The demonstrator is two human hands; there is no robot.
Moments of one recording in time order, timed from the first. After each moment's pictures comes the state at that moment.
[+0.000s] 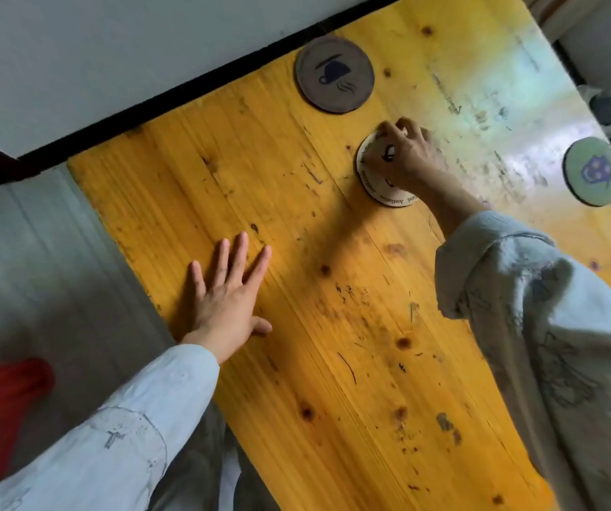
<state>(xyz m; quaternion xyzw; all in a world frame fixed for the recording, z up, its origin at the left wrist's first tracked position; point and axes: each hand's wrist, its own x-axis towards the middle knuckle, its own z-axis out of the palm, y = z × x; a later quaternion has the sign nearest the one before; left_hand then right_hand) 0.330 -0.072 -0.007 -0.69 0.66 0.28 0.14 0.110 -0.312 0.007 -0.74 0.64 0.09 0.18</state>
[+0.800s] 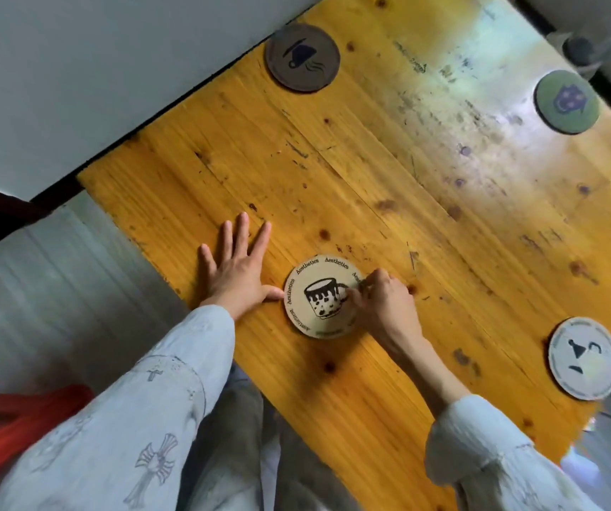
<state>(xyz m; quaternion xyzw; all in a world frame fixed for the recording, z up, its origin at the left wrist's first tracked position) 0.332 -0.075 0.000 -0.68 0.66 0.31 0.12 0.126 -0.040 0.025 -0.58 0.75 0.00 0.30</state>
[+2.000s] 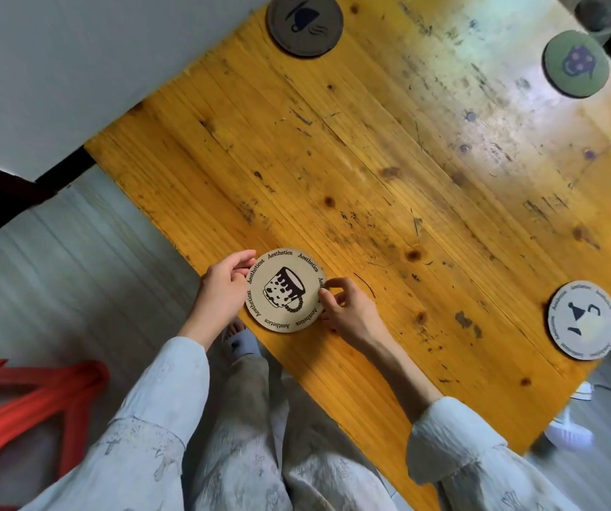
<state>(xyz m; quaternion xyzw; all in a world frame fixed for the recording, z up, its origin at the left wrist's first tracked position) 0.356 -0.008 0.017 -0.74 0.39 0.53 -0.17 0.172 0.011 0.040 -0.42 0.72 -0.06 0.55</state>
